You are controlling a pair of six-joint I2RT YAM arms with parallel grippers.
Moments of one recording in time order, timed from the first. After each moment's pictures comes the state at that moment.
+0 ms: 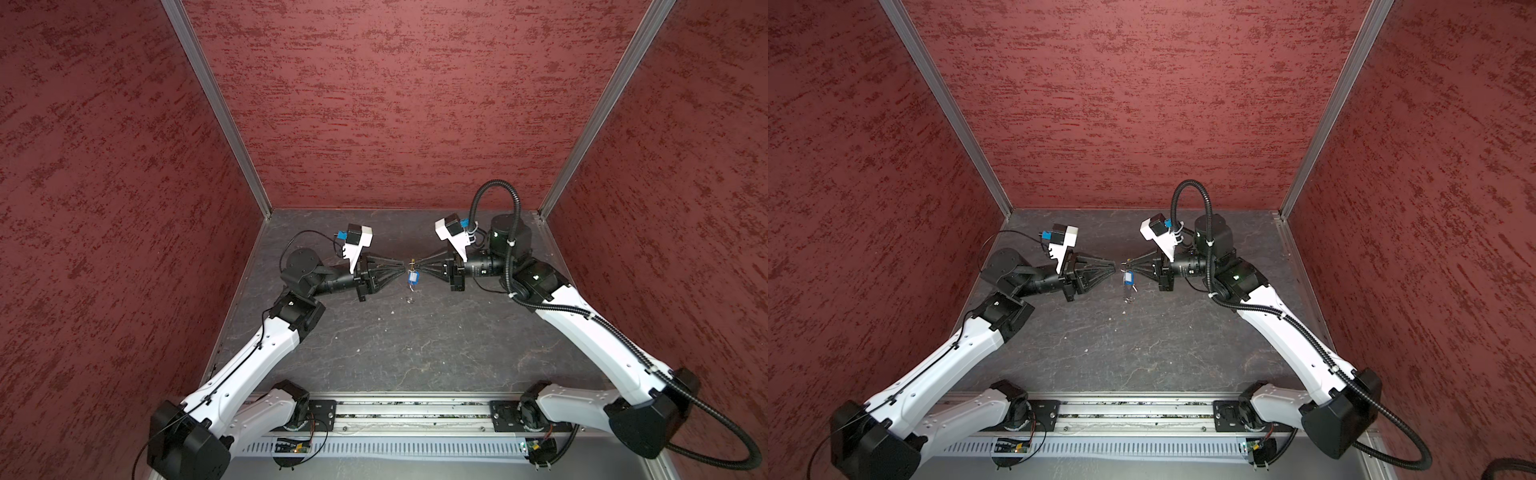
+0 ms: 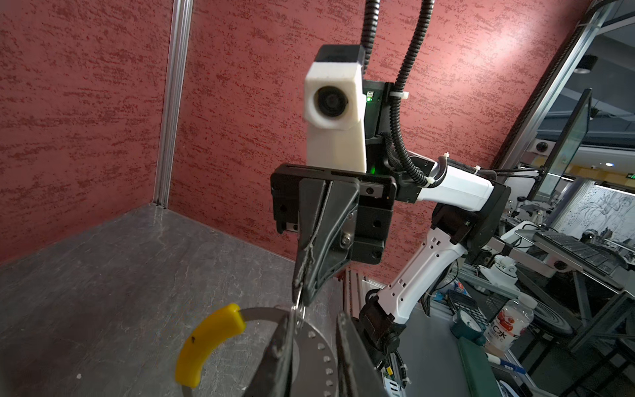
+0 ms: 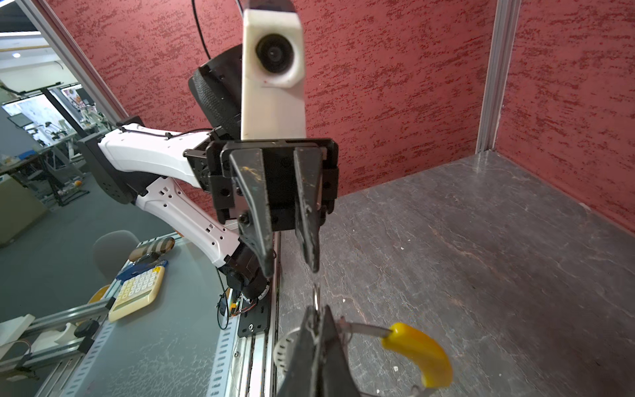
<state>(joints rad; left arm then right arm) -0.46 1.03 0.83 0.39 0.94 -0.49 0.55 1.24 1.25 -0.27 -0.95 0.04</state>
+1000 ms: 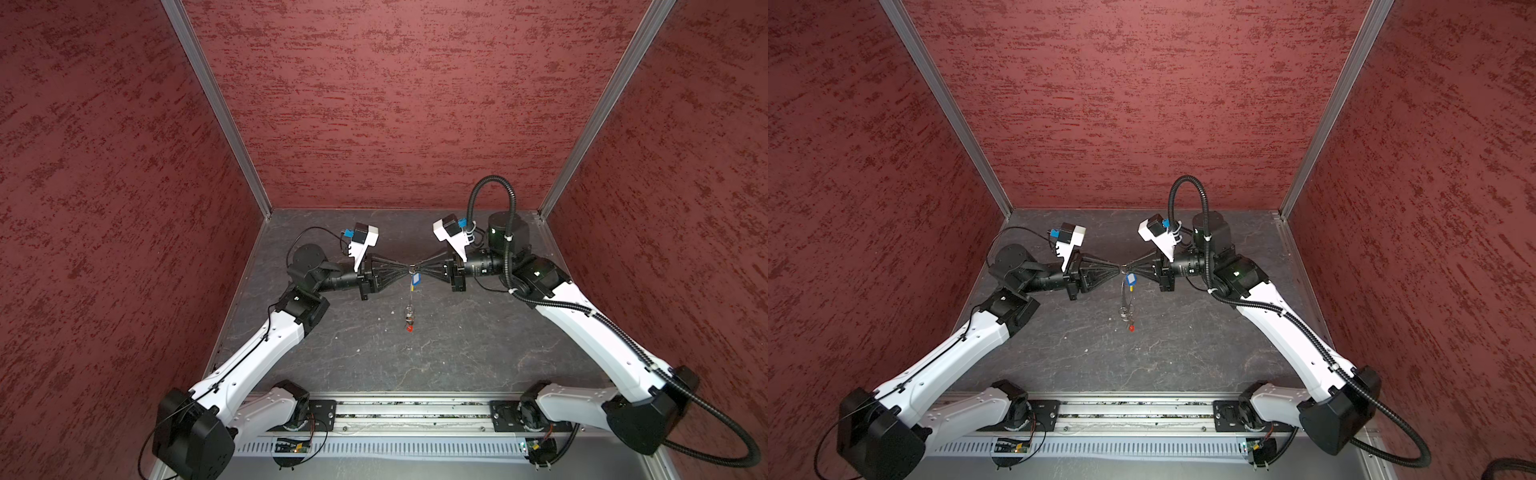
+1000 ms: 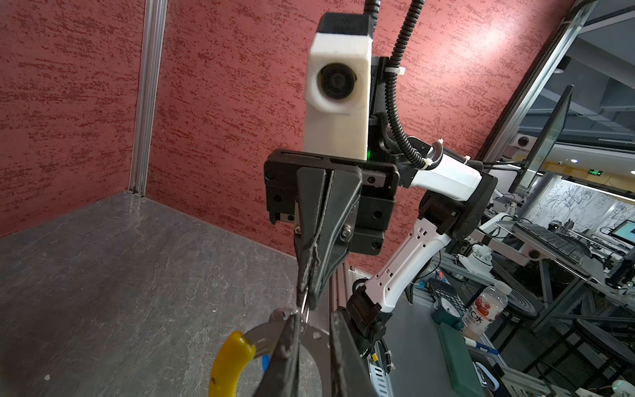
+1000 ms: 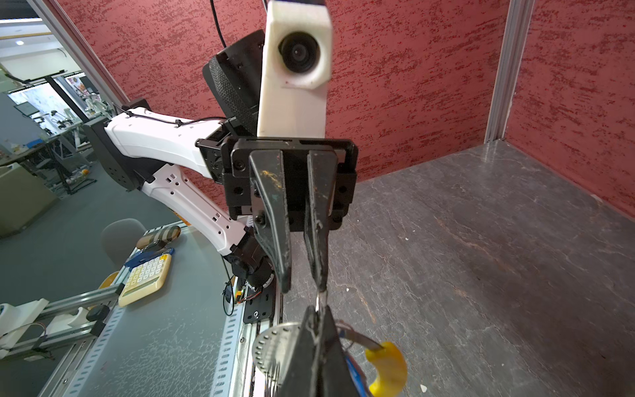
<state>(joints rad) -0.47 1.07 0.84 0.41 0.99 -0.51 0.56 1.26 1.29 -0.34 -0.96 0.00</state>
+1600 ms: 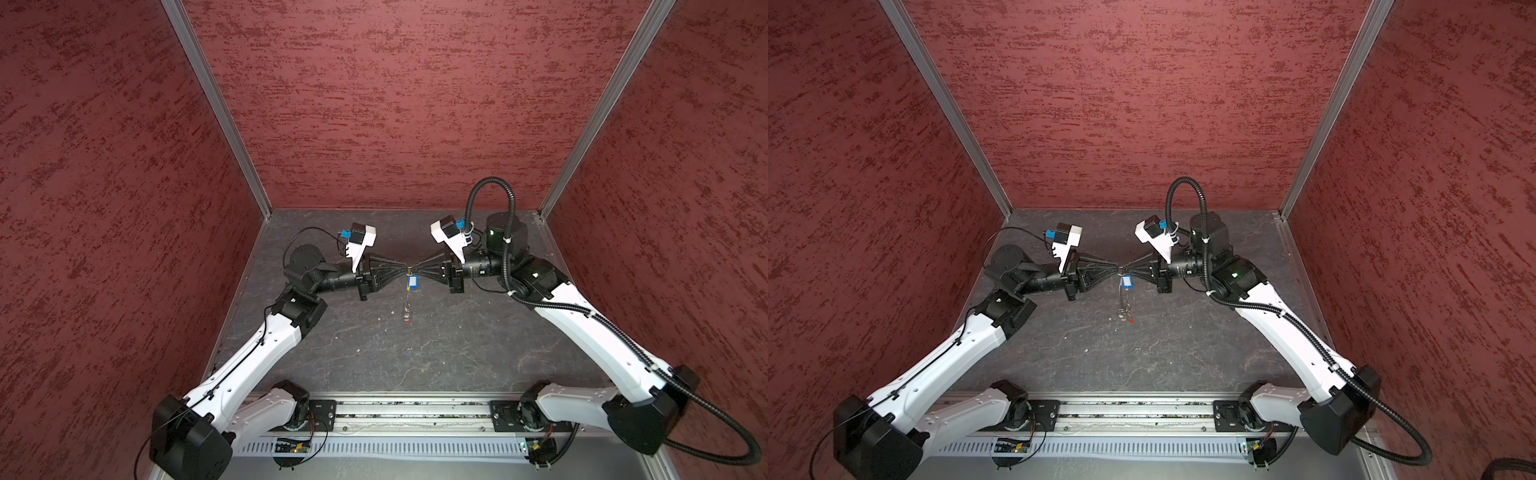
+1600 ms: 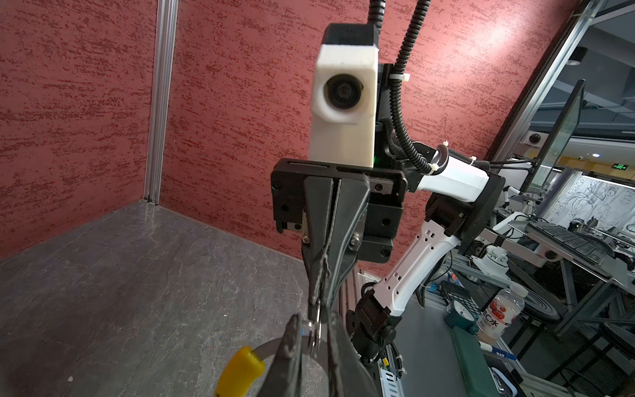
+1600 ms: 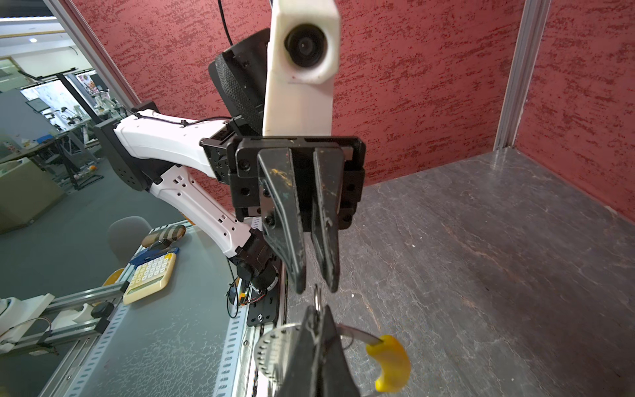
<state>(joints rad) -0.46 1.05 0.85 0.37 0.97 -0.47 0.58 1.26 1.29 -0.31 -0.97 0.02</state>
